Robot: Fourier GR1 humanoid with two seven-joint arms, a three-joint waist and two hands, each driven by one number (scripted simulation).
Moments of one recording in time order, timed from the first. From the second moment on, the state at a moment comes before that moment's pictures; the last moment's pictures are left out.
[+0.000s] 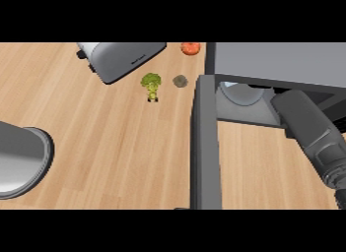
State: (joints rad) left arm 0.18 0.11 0.68 -2.12 0.60 -0.63 0.21; right arm -1.06 -0.28 -0.07 -0.08 0.39 -0.84 -0.52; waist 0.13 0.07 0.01
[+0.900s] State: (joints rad) left arm 0.15 0.12 0.62 -2.05 0.52 -0.69 0.19; right arm -1.09 -0.24 -0.09 -0.10 0.38 -0.69 -0.62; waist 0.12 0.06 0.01
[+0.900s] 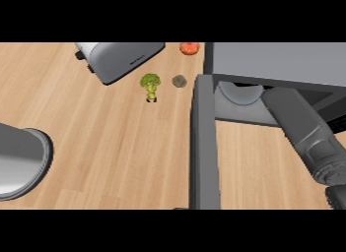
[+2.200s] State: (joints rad) left arm 0.12 0.02 0.34 -2.06 0.45 -0.73 0.26; right arm -0.87 -0.14 -0.31 -0.15 0.11 -0.06 -0.90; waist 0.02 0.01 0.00
